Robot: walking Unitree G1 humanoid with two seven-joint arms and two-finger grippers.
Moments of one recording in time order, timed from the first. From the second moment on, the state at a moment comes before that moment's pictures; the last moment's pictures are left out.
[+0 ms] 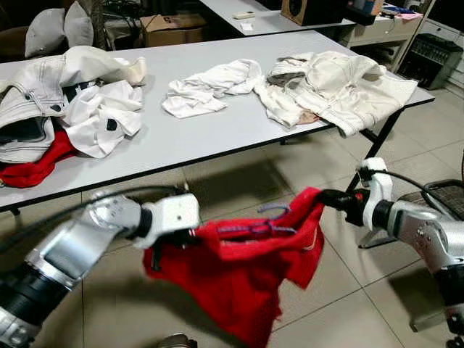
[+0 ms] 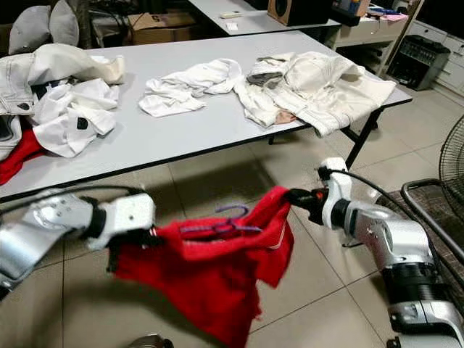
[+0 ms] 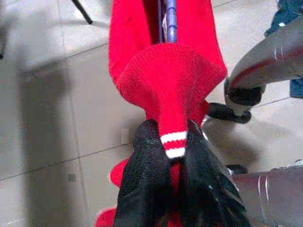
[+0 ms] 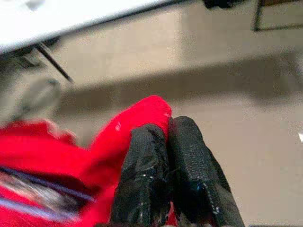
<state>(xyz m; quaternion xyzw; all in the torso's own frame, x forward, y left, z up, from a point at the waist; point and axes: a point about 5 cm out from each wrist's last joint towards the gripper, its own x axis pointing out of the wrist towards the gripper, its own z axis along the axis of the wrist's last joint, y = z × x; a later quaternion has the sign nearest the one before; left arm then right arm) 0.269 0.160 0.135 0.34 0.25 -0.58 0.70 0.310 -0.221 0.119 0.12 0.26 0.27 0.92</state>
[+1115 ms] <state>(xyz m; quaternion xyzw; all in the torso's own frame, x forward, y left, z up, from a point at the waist) 0.262 0.139 0.121 0.31 0.20 -0.62 0.69 0.314 -0.218 0.130 0.19 0.25 0.31 0.90</state>
